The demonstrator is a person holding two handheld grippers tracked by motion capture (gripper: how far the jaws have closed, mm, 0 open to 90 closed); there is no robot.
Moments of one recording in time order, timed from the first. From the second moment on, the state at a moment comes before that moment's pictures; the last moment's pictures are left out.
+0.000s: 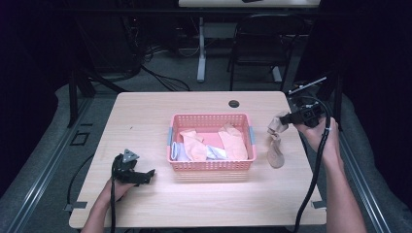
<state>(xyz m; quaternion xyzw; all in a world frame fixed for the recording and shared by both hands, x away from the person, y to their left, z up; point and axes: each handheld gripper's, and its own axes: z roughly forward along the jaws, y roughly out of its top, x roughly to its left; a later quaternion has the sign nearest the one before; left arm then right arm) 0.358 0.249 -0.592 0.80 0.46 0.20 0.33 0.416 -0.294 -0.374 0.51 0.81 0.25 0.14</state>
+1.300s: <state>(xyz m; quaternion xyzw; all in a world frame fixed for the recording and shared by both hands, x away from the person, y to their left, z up) 0.357 0.249 -0.592 0.80 0.46 0.19 0.33 0.416 -0.308 -0.436 0.53 0.83 0.17 0.05</state>
